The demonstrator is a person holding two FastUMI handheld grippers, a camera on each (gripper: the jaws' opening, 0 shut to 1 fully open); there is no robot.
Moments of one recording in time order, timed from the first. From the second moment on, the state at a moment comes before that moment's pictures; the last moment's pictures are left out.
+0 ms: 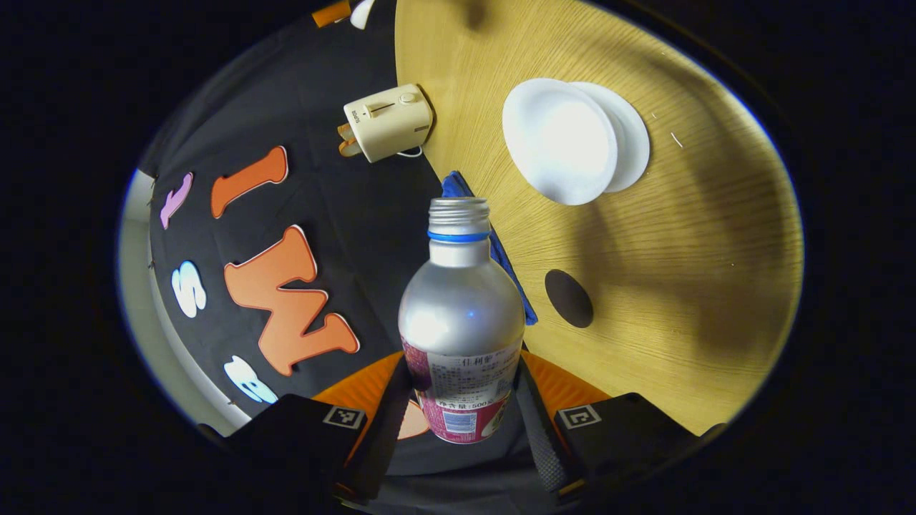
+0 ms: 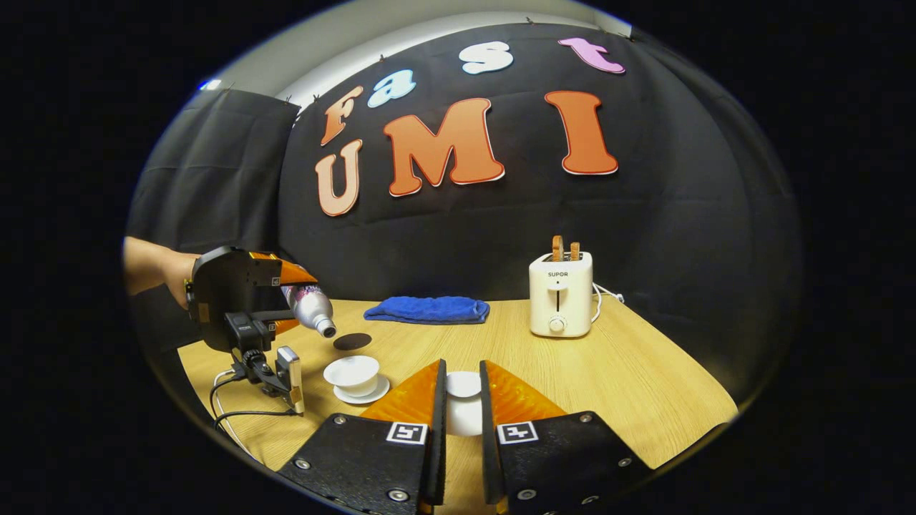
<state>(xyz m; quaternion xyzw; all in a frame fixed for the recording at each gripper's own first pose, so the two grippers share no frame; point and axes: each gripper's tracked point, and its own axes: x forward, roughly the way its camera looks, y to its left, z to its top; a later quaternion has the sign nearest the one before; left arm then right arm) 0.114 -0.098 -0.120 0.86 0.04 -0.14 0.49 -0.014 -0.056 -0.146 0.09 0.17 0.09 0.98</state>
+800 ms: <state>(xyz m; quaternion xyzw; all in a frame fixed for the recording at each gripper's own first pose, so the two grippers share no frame) 0.119 -0.106 -0.078 0.89 0.00 -0.11 0.44 -0.011 -0.050 -0.148 0.08 0.16 0.10 0.98</state>
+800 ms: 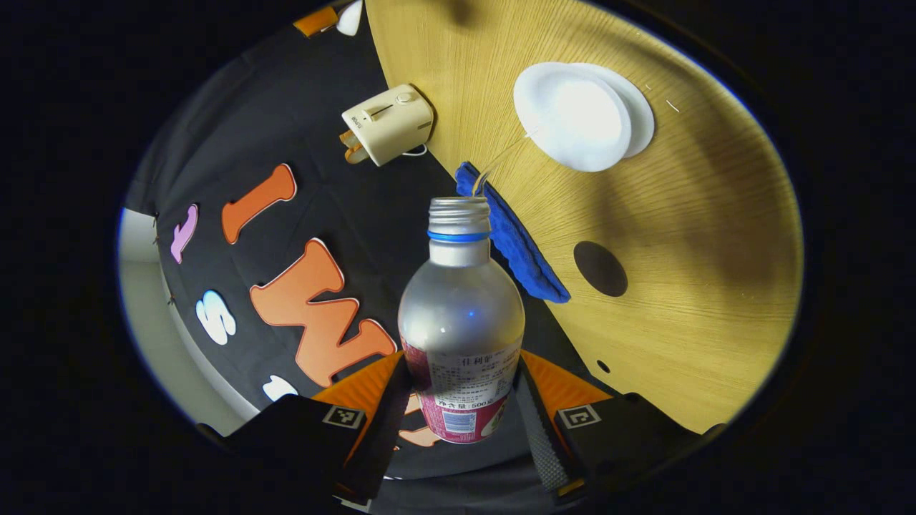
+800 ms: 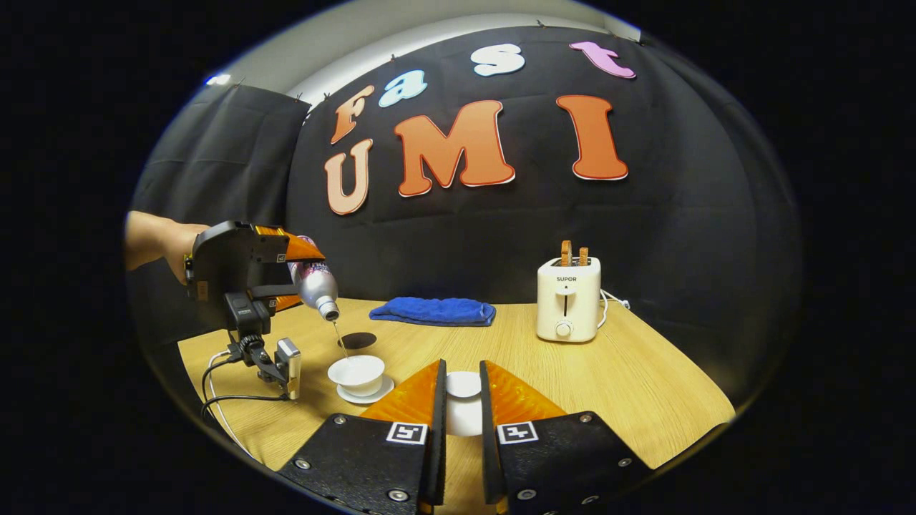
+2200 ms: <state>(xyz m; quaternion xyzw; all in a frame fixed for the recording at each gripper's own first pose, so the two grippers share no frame) 0.109 -0.116 -0.113 0.90 -0.01 -0.13 0.41 -0.017 -0.041 -0.141 0.09 0.15 0.11 0.98</state>
